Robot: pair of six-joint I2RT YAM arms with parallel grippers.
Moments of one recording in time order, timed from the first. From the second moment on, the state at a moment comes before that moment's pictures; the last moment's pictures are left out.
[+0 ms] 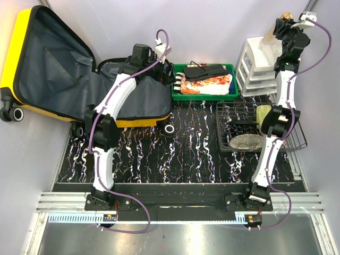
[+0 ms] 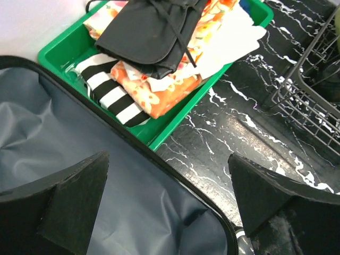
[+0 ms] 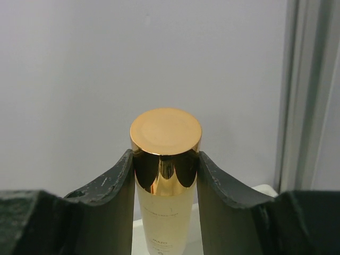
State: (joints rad) left arm -0.34 2.14 2.17 -0.55 0.53 0.16; right arm -0.29 2.55 2.65 0.33 -0.17 0.24
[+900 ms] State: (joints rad) left arm -0.33 2.07 2.09 -0.52 0.49 0.16; right arm -0.23 2.47 2.39 0.40 -0.25 0.18
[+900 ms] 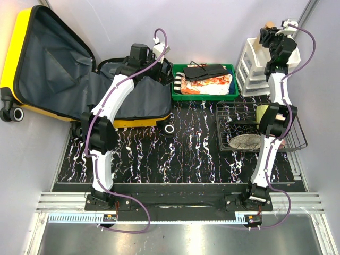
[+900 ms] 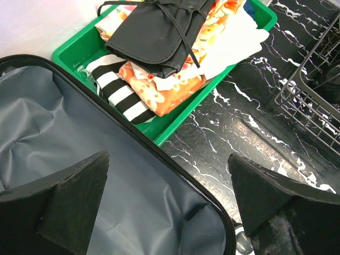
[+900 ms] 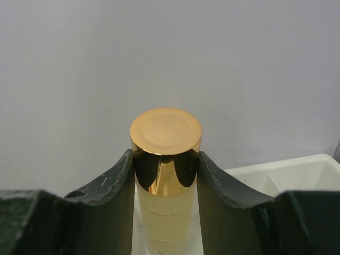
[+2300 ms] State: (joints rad) left arm -0.30 2.02 1.98 -0.51 0.49 0.16; right arm -0.44 2.16 2.33 0.01 -0.47 0.11
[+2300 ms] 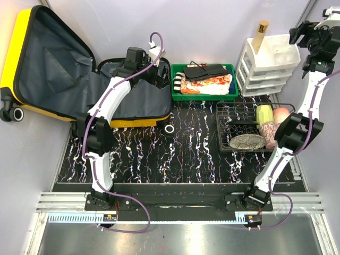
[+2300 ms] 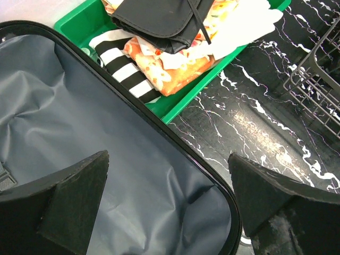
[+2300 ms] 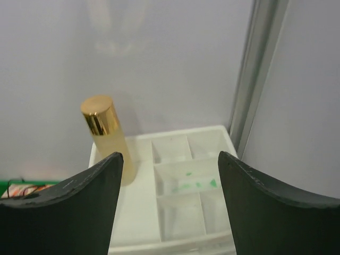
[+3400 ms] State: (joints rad) left arm -0.29 1.95 1.88 -0.48 0.50 0.14; right arm -0.38 2.40 2.48 -0.47 -0.49 -0.17
